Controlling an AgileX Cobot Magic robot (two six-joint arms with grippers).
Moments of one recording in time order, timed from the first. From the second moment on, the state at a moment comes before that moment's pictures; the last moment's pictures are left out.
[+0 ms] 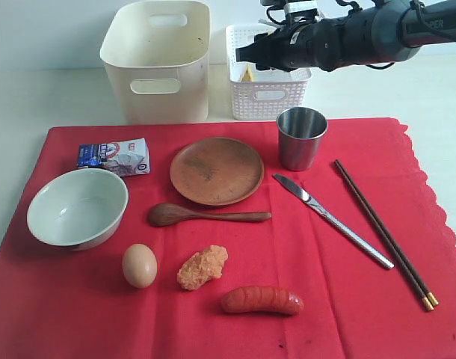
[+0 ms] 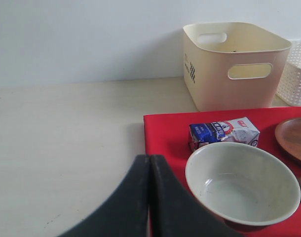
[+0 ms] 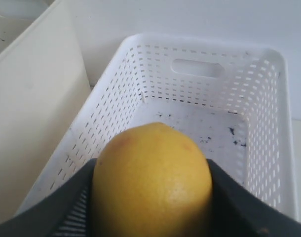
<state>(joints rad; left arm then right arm) -0.08 0.01 0.00 -0.03 0.27 0.08 0.48 2.27 -1.61 0.03 -0.03 0.08</state>
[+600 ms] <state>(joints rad) -0.08 0.01 0.00 -0.03 0.27 0.08 0.48 2.27 -1.61 0.03 -0.06 0.08</state>
